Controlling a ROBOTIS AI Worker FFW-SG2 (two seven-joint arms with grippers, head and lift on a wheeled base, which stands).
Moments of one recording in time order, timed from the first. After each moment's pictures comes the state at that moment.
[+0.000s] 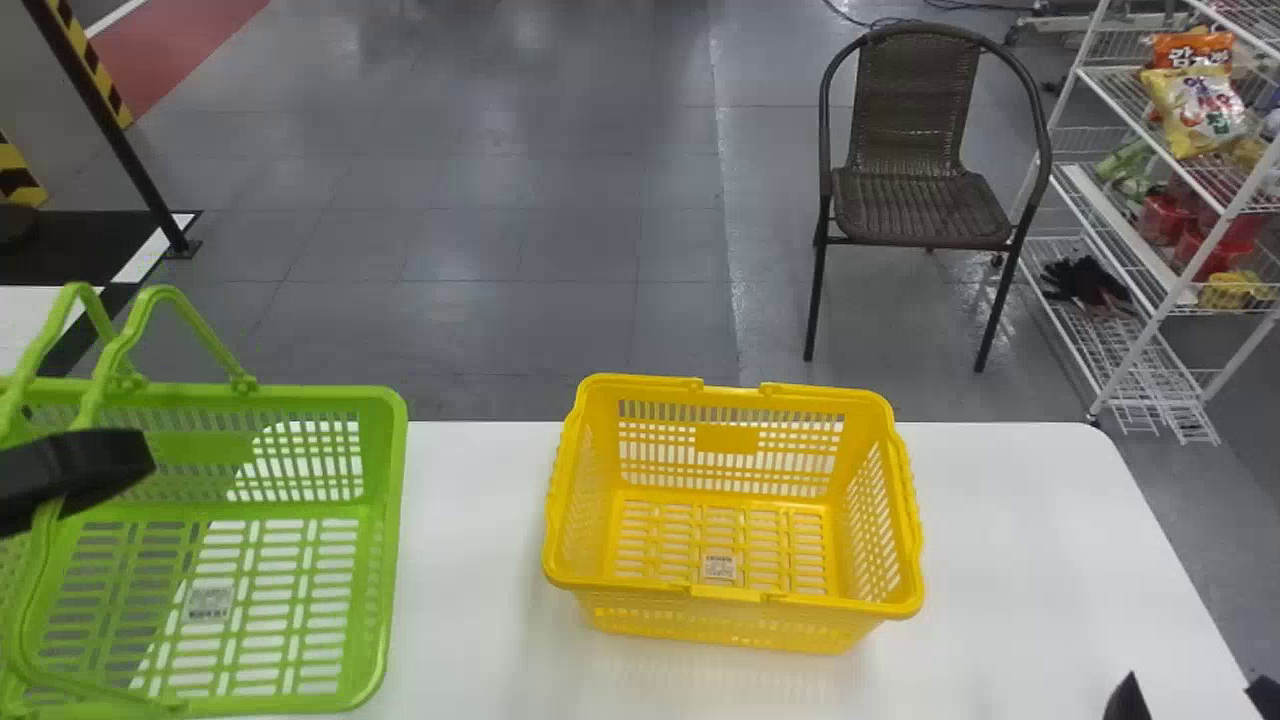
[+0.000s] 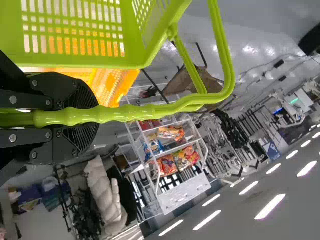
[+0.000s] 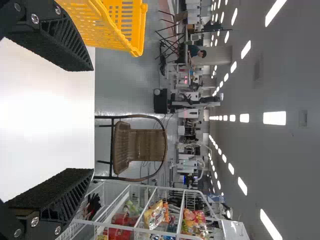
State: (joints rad) left arm 0.28 0.56 0.95 -1.85 1.60 1.56 -0.27; right arm 0.54 -0.22 -0.11 -1.34 -0.29 -0.68 0.20
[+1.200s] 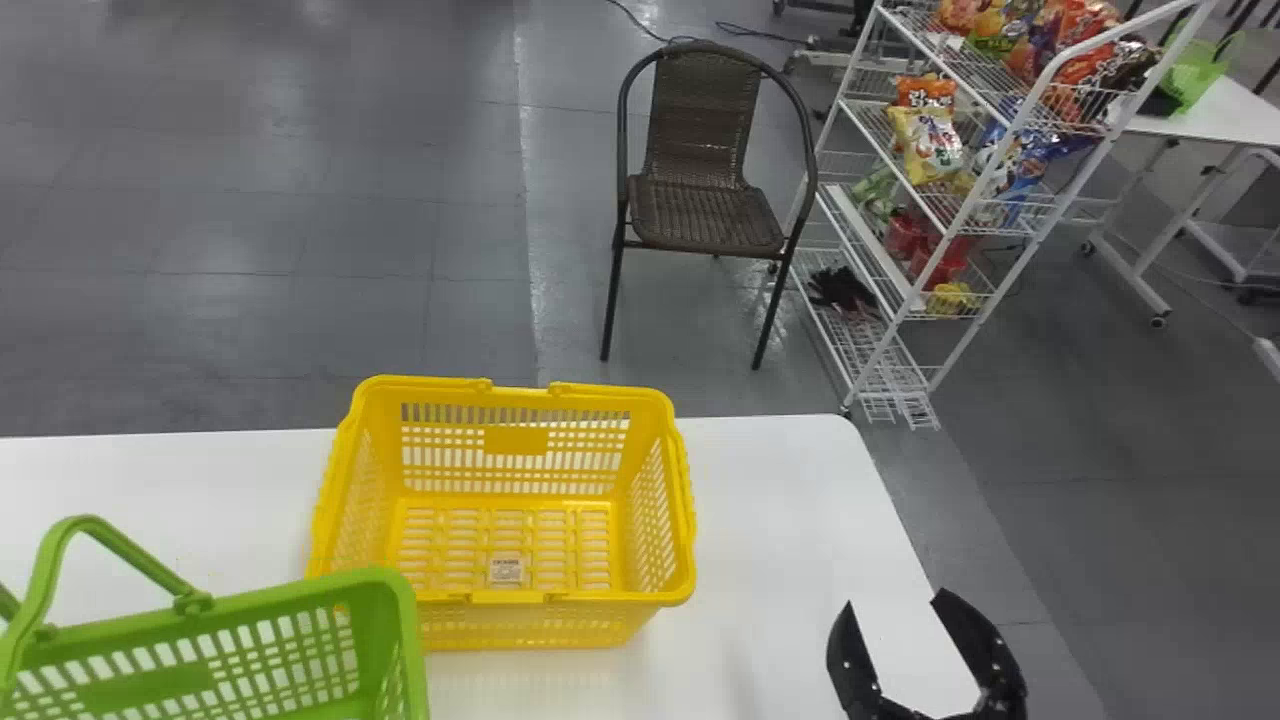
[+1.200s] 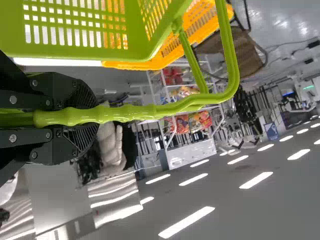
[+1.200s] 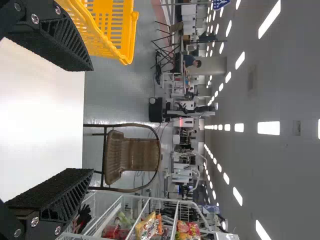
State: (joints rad) left arm 0.65 0.00 0.89 -2.30 1.66 1.56 -0.32; right arm 0.51 -0.25 -0.09 -1.37 -0.29 -0.65 0.20
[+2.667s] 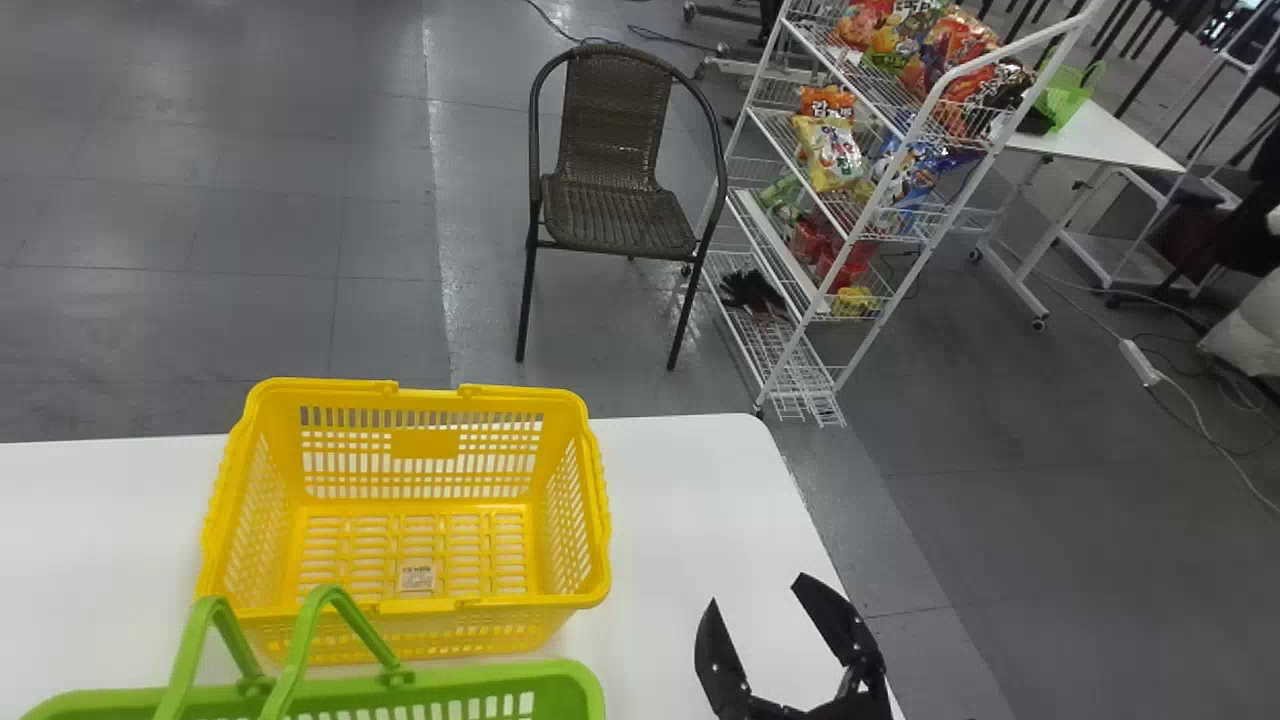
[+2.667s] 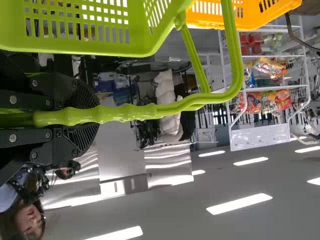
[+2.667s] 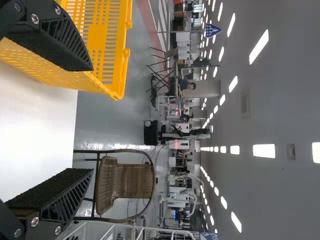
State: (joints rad) left arm 0.66 0.00 0.52 -2.30 1.60 1.56 -0.25; right arm 0.54 -0.26 -0.02 -1.45 -0.27 -0.63 0.22
